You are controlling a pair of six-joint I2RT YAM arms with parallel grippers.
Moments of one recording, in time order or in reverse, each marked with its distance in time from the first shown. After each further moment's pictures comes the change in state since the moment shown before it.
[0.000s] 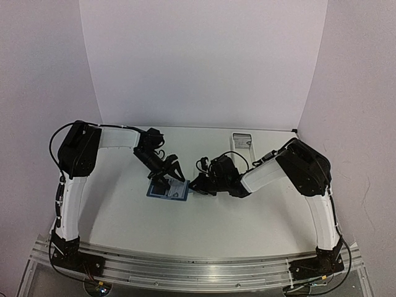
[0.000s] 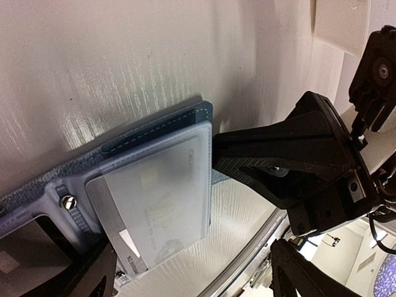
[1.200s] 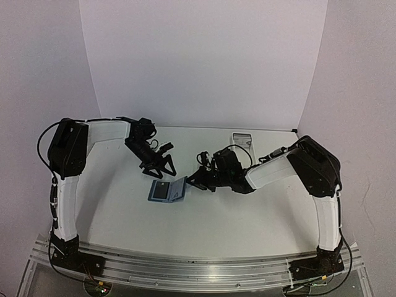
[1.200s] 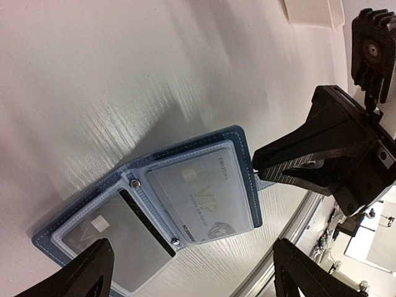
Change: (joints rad) left arm 0.041 -0.080 0.045 -0.117 -0.099 0.301; right arm 0.003 -0.105 -0.031 -0.006 -0.068 0.093
